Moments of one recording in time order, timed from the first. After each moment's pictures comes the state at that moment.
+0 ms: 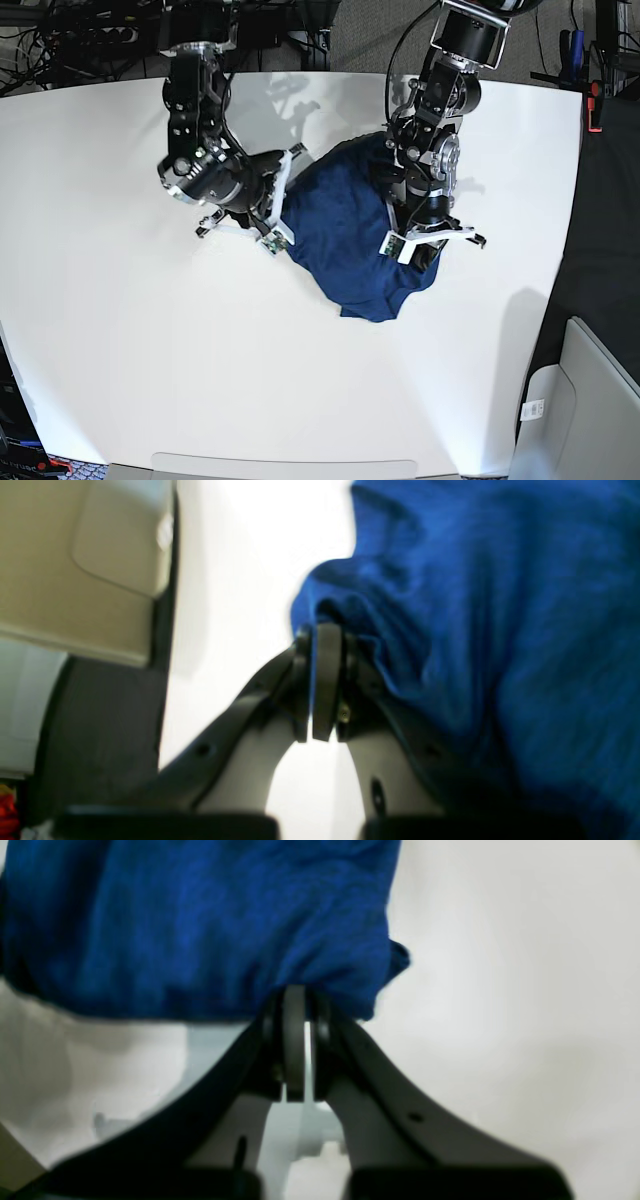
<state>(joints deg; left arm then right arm) -1.9 -7.2 15.7 79.5 31.7 10.3 23.9 0.5 -6.0 -3.0 104.5 0.6 39.0 -67.4</state>
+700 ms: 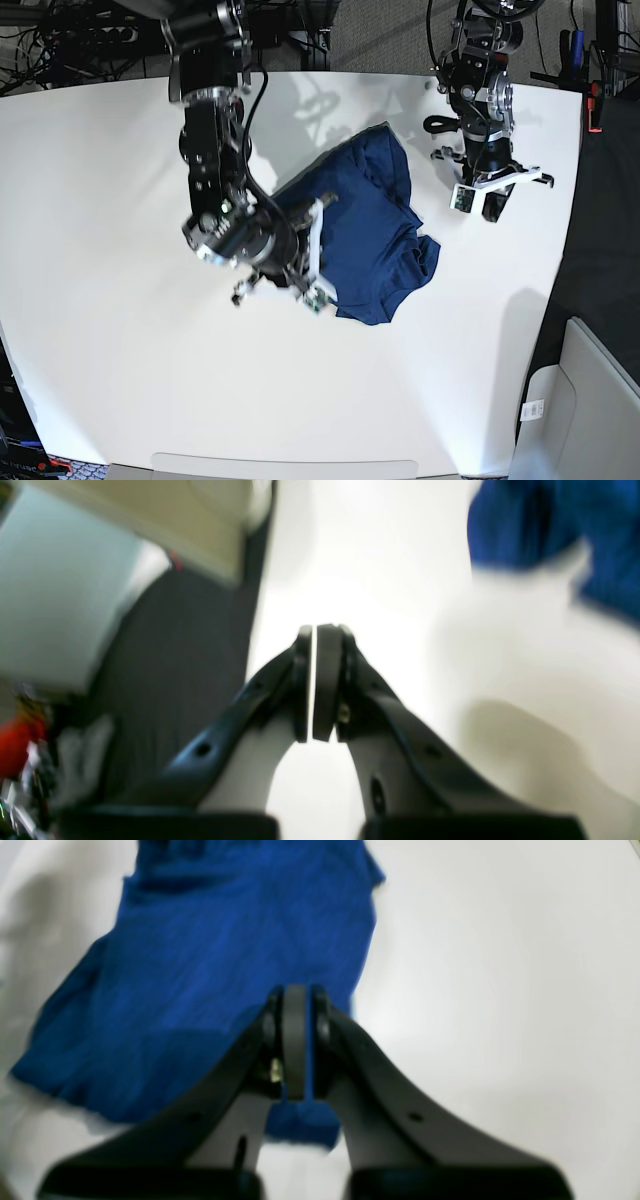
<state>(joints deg) 16.5 -12.1 4.8 101.5 30.9 10.5 30.2 15.1 -7.9 -9.5 95.4 0.9 38.9 -65.5</state>
